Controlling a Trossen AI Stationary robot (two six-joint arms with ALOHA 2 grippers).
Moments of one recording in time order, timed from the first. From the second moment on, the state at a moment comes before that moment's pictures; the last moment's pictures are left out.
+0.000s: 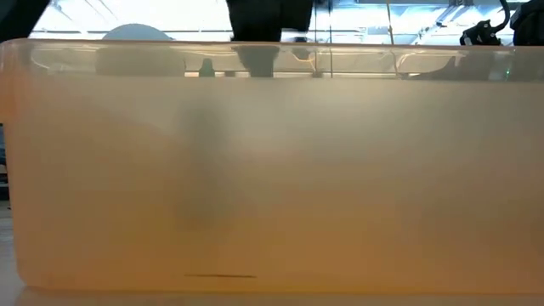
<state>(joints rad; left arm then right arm) -0.02 2.01 1.92 -1.18 -0.15 0.01 -0.34 0.11 0.01 0.19 0.10 -0.09</state>
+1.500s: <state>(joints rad) -0.29 2.31 1.92 -0.86 -0.02 -0.06 -0.34 0.11 0.01 0.19 0.10 -0.09</state>
